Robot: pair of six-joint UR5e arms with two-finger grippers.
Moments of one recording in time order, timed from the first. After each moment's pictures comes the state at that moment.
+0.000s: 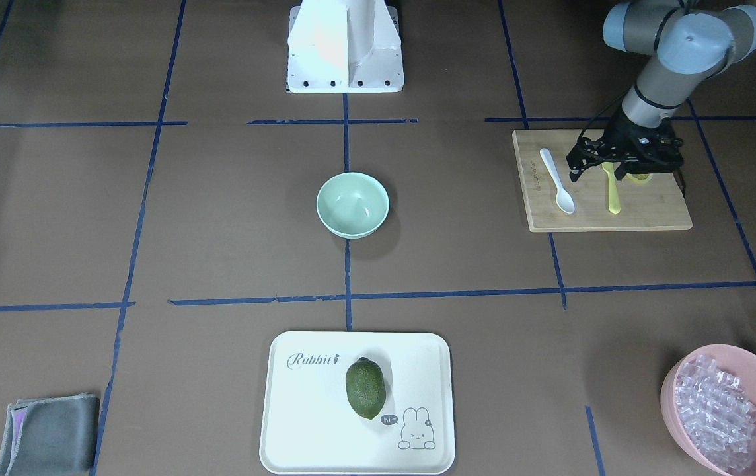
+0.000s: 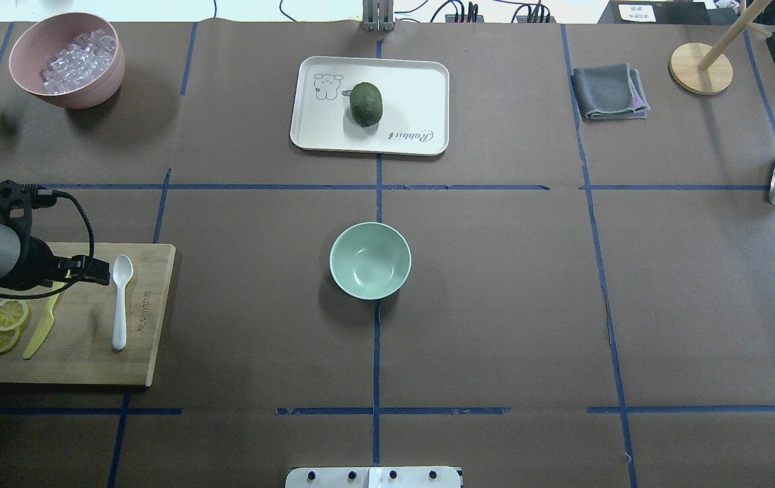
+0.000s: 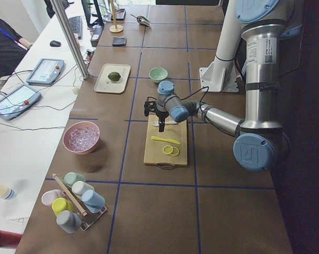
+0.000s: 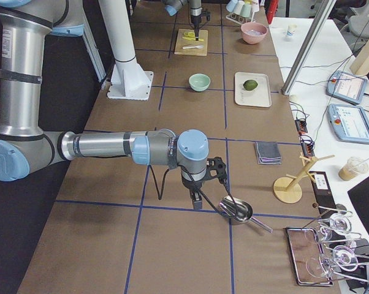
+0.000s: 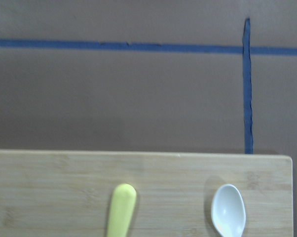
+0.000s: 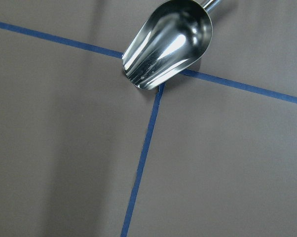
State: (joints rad) left arm -0.71 -1.50 -1.91 -2.04 -1.97 -1.10; right arm 1.62 -1.73 1.83 -1.65 2.31 -0.26
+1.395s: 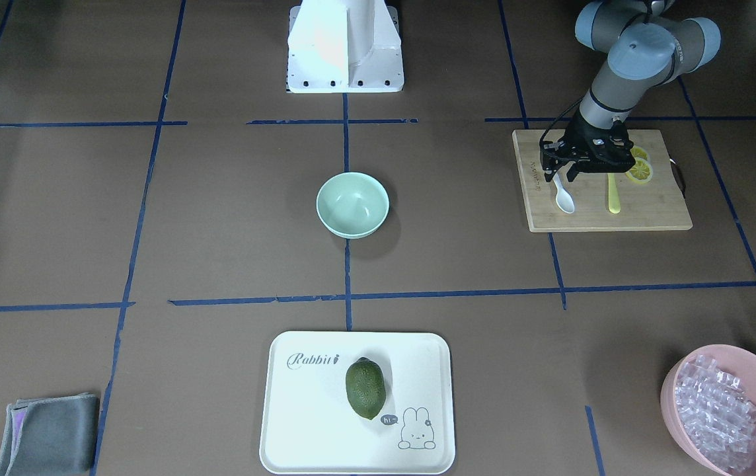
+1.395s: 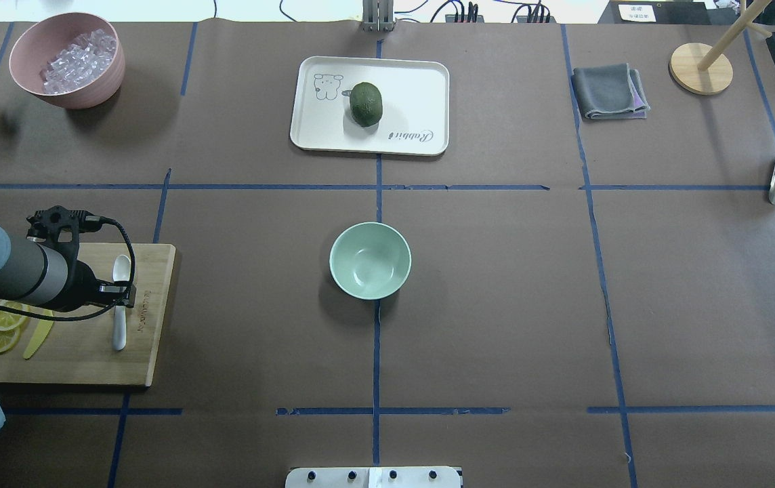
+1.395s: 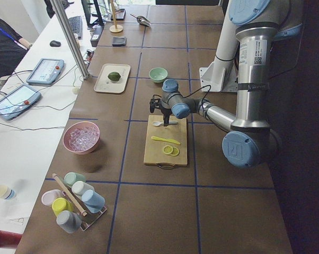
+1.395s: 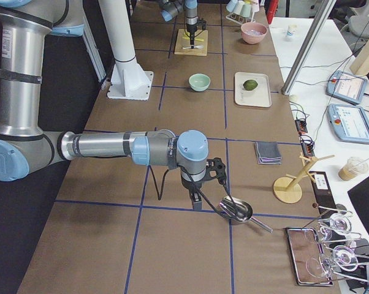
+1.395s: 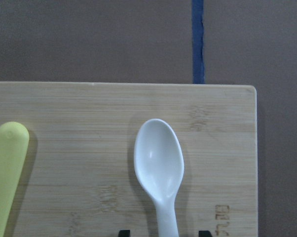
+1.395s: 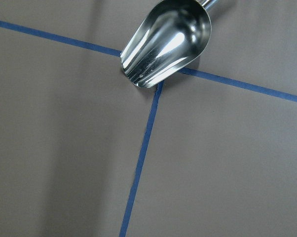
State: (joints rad) left arm -0.63 -1.55 -1.89 -2.03 -1.93 -1.12; right arm 1.61 -1.73 1.83 -1.65 2.31 -0.26
